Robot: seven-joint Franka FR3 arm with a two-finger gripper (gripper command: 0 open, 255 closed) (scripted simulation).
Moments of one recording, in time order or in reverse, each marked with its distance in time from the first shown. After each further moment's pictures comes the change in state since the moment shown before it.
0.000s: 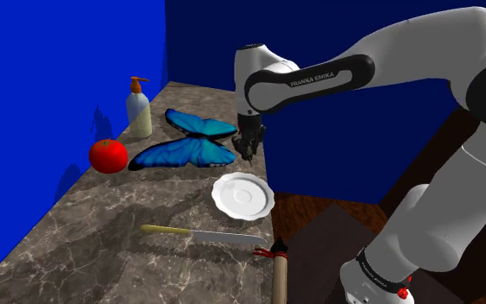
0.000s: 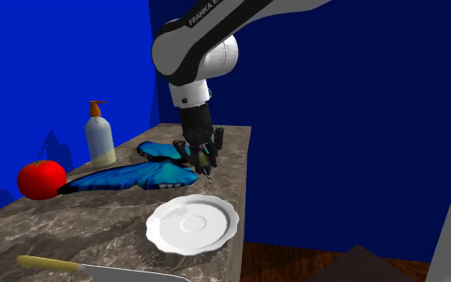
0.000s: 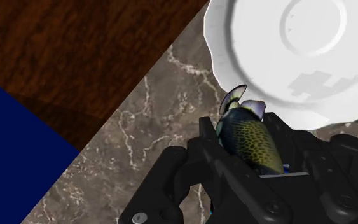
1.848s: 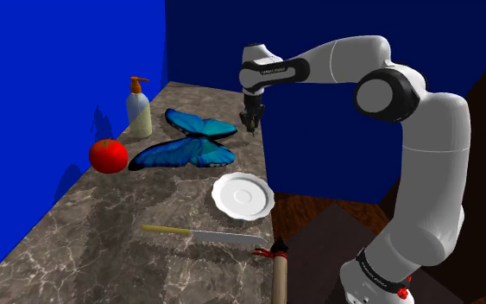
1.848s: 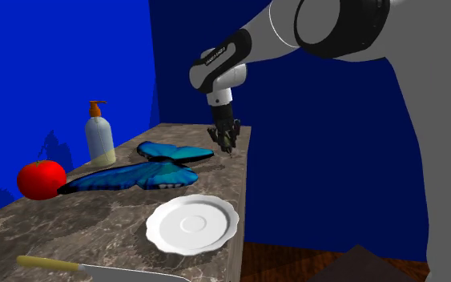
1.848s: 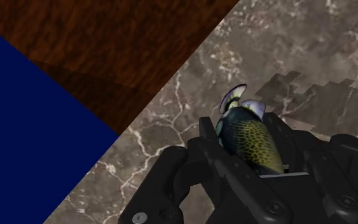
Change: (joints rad) arm -0.201 0.498 -0.149 0.598 -0.039 -0.058 -0.342
